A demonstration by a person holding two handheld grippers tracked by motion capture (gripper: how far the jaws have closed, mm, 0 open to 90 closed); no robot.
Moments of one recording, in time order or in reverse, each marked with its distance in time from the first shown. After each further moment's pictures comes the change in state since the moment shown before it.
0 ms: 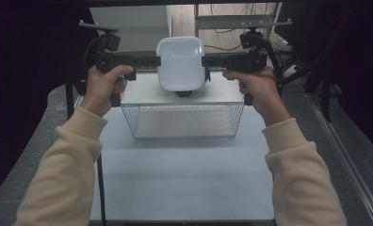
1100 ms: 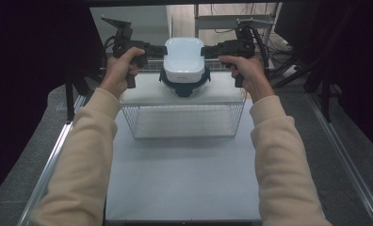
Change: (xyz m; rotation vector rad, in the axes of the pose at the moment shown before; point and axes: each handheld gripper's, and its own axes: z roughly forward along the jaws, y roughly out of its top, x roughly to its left) left arm 0.080 0.027 0.055 0.023 -0.035 -0.311; right arm -0.096 0.017 0.052 0.066 0.045 0.409
